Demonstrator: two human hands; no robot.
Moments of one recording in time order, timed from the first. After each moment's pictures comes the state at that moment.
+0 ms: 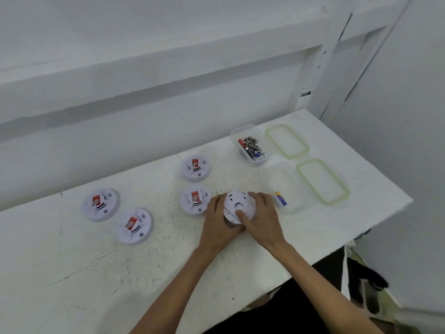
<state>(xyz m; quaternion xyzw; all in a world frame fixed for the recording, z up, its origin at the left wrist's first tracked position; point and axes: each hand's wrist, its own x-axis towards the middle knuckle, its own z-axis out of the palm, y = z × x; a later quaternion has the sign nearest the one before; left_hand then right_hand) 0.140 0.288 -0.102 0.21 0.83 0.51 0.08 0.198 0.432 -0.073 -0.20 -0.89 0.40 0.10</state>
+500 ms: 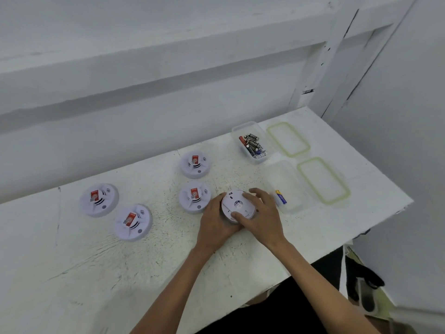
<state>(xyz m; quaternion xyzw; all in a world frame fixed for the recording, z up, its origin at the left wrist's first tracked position) 0.141 0.280 -0.107 0.20 0.82 0.53 0.09 0.197 0.435 -0.078 -0.14 -0.90 0.37 0.16</state>
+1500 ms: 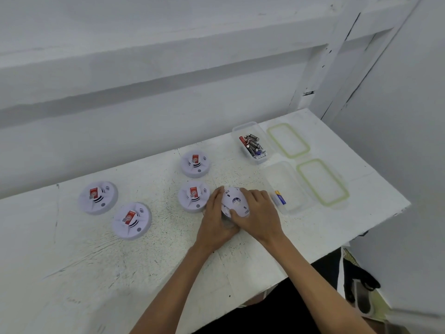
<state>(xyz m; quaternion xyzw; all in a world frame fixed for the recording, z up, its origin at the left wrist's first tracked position) 0.138 0.281 -0.118 0.24 0.83 0.50 0.06 0.186 0.430 -0.067 -0.08 -0.96 0.18 0.18</state>
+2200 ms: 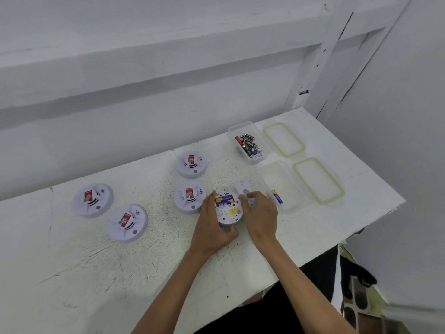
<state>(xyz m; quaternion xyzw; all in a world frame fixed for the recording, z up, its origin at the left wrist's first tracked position) 0.144 0.276 -0.120 0.25 0.86 0.44 0.05 0.185 0.421 -0.067 -0.32 -0.87 0.35 0.16</state>
